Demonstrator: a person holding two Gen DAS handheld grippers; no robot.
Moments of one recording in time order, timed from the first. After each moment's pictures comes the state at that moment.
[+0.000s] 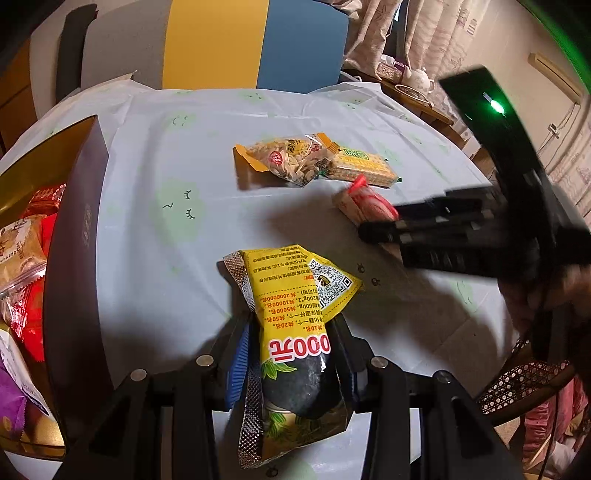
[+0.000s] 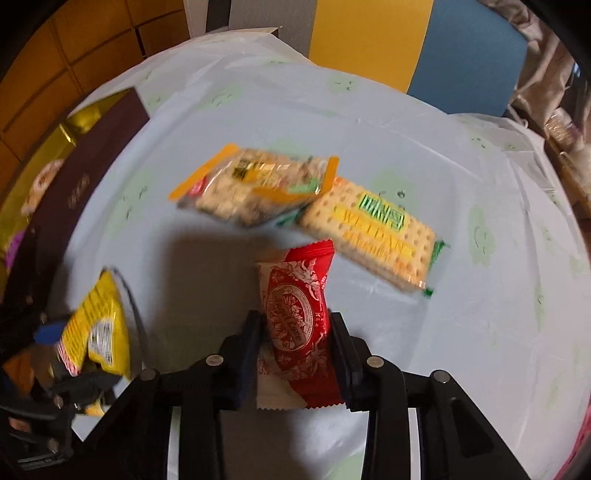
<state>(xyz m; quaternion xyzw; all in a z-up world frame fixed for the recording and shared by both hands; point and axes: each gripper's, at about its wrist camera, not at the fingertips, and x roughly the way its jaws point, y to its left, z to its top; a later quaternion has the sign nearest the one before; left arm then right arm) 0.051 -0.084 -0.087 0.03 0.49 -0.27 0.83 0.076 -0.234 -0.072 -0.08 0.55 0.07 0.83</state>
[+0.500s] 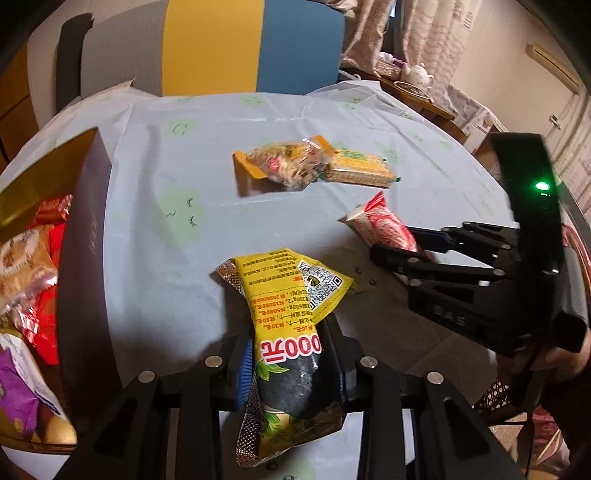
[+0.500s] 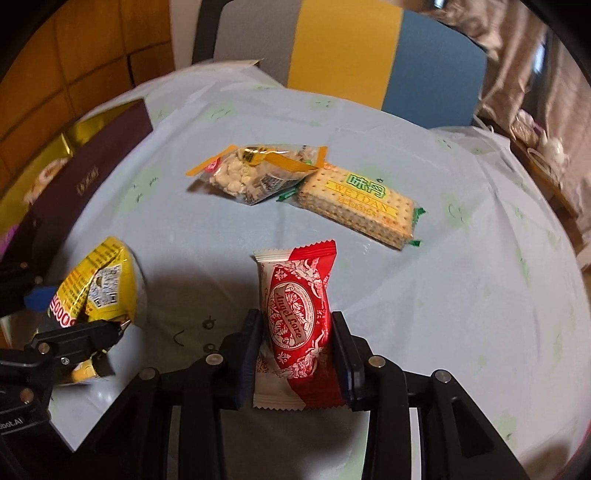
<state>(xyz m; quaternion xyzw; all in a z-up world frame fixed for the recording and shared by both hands) 0.047 -0.087 -0.076 0.05 0.48 -0.27 0.83 0.028 -0.236 -0.082 -0.05 0.48 0.03 0.87</state>
